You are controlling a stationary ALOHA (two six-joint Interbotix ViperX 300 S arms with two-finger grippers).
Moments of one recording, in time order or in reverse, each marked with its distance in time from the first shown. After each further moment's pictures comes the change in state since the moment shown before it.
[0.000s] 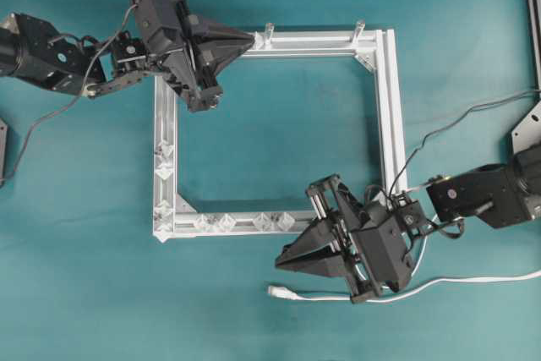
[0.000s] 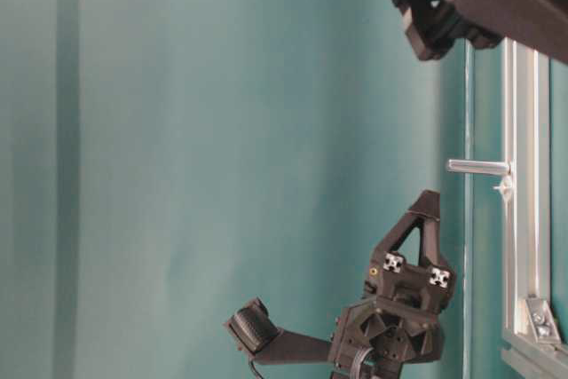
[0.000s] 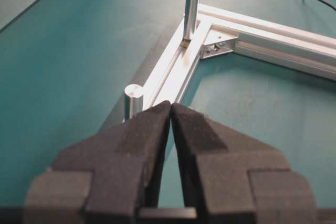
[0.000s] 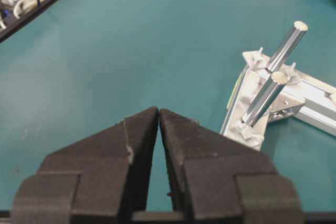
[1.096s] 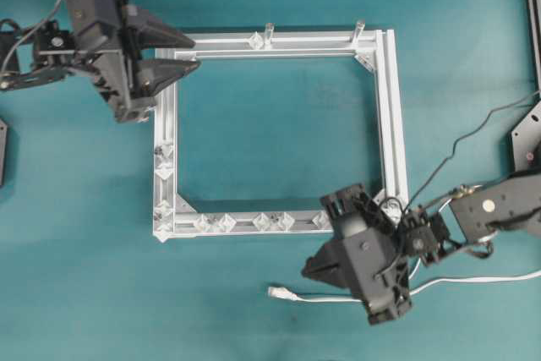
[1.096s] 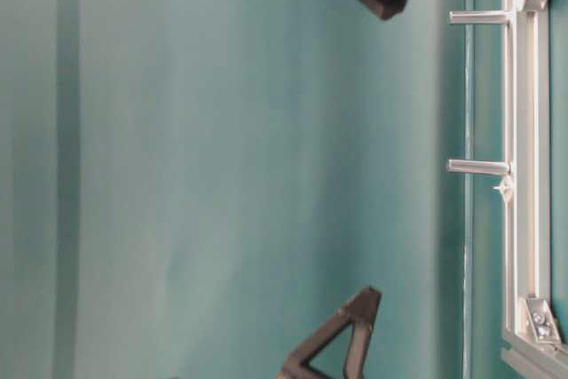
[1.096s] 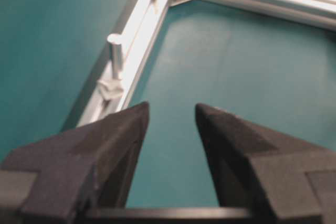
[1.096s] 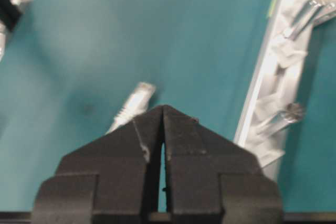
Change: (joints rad) left arm -0.028 -0.485 0.144 0.038 0.520 0.017; right arm 0.097 -0.219 -0.149 -0.003 0.782 0.293
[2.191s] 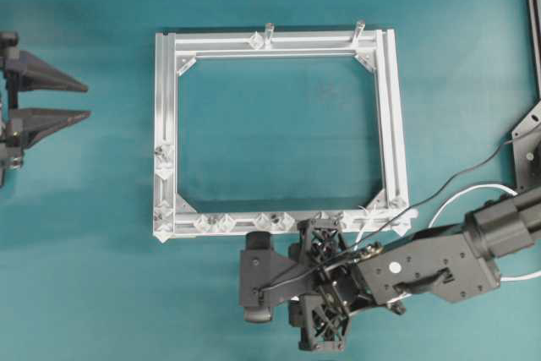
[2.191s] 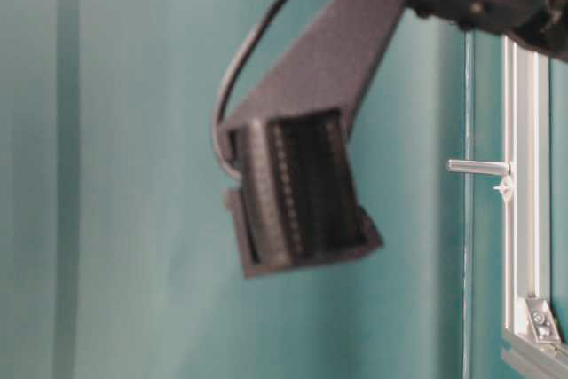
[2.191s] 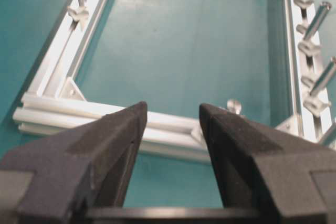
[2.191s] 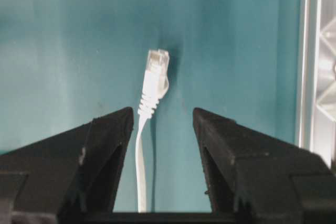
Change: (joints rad) left arm -0.089 -0.706 0.357 -0.002 0.307 -0.002; right arm 0.038 0.313 -0.400 0.000 0.554 0.410
